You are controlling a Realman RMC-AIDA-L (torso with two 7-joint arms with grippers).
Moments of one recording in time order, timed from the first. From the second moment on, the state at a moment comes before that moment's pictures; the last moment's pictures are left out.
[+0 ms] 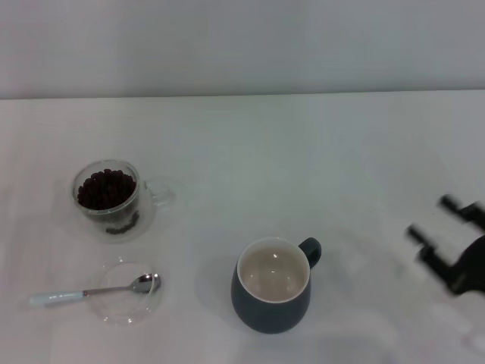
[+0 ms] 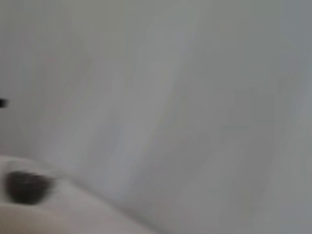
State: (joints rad) left arm -0.42 -2.08 0.60 0.00 0.59 1.25 -0.27; right arm 0.16 2.01 -2.19 -0.05 0.19 -1.60 0.04
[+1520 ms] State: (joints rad) left arm -0.21 -2.10 0.70 -0.29 0.93 1.60 -1.35; right arm 0.42 1.91 -1.35 -0.14 0.19 -1.32 -0.15
